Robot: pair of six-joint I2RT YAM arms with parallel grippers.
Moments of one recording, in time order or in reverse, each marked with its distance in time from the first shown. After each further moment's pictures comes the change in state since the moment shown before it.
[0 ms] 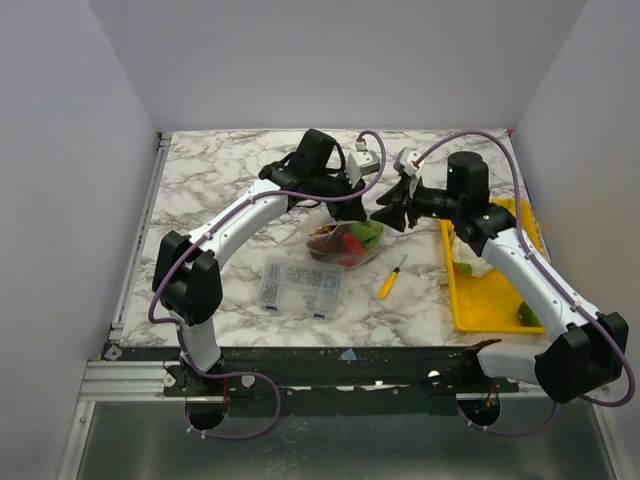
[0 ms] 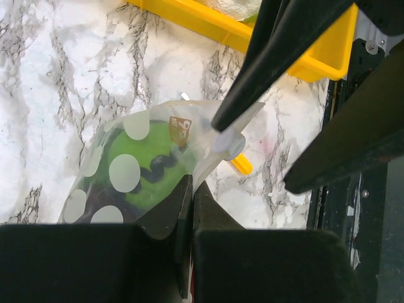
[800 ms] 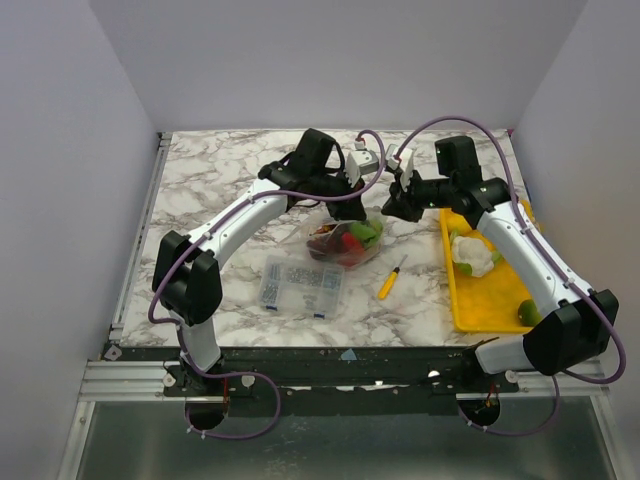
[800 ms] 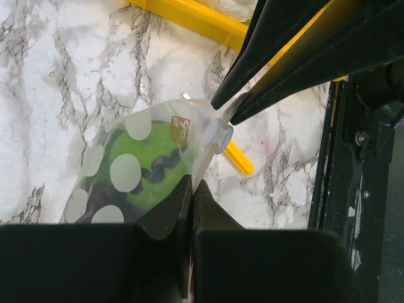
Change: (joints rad) left arm -0.005 0.000 0.000 0.003 0.000 0.000; right arm 0.000 0.123 0.256 -0.461 0.190 -0.243
